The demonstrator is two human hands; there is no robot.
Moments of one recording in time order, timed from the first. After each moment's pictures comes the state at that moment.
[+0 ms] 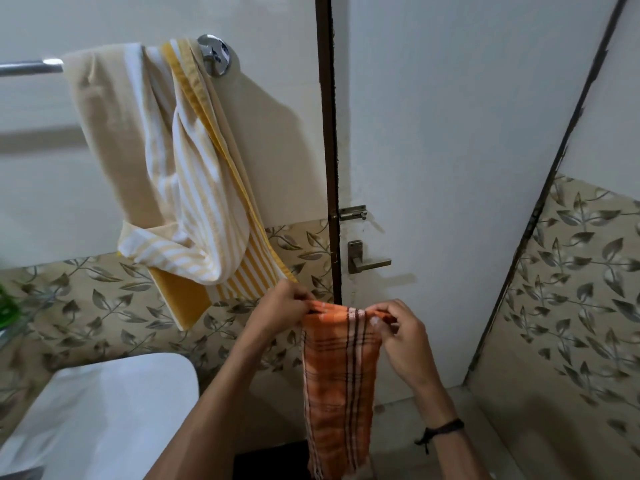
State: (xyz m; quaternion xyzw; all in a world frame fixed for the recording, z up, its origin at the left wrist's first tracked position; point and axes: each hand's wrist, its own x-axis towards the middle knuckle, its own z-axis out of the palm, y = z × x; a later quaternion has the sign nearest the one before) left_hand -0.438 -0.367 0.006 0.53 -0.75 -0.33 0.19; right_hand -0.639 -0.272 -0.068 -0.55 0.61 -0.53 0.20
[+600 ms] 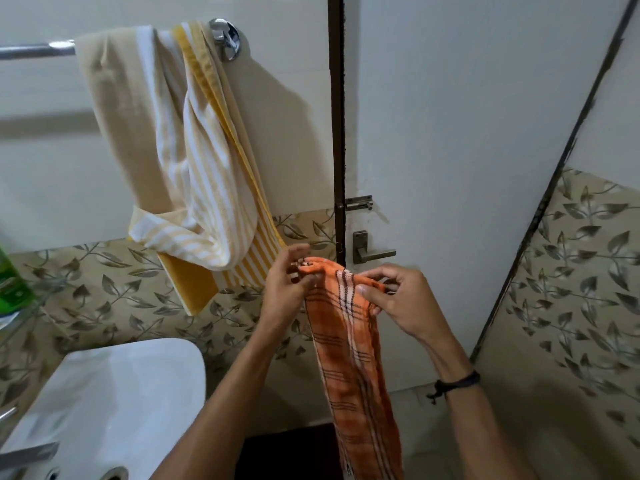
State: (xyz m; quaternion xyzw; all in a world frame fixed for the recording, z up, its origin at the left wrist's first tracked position) left_hand -0.438 -0.361 -0.017 0.43 -0.64 -0.41 0.50; right_hand -0.635 -0.275 0.002 -0.59 0.55 -0.51 0.30
